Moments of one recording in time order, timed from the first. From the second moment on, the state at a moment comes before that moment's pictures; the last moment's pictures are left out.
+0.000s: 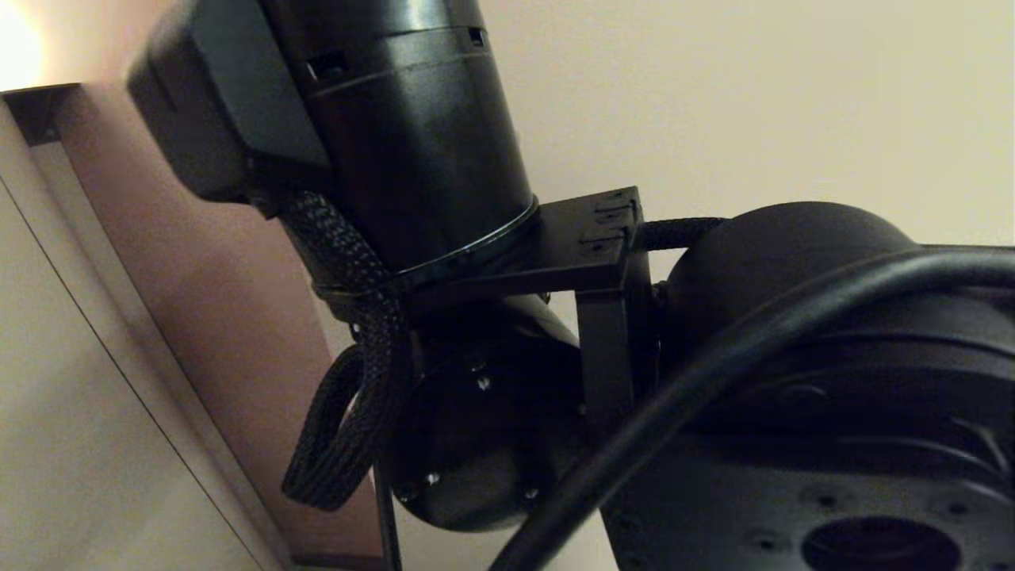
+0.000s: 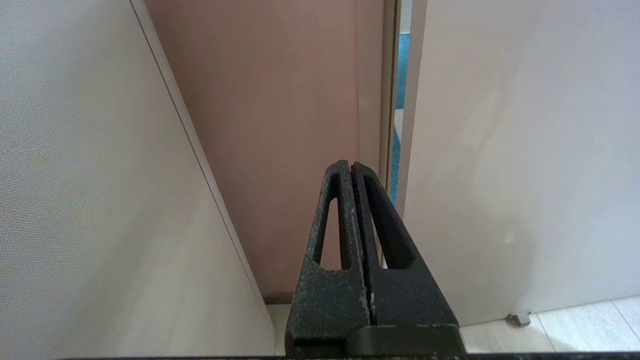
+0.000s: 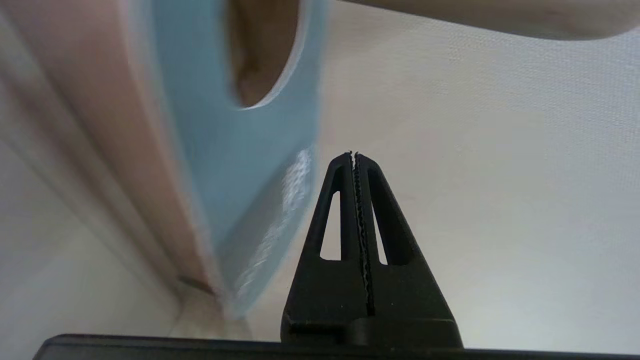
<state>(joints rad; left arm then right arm) -0.01 0.00 -0.01 0.02 -0.03 0.05 1.18 2.05 -1.92 0.16 -0.91 0.21</state>
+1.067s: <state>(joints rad) -0.01 0.00 -0.01 0.02 -0.03 0.05 1.16 2.15 -1.93 -0.19 -0.91 0.10</state>
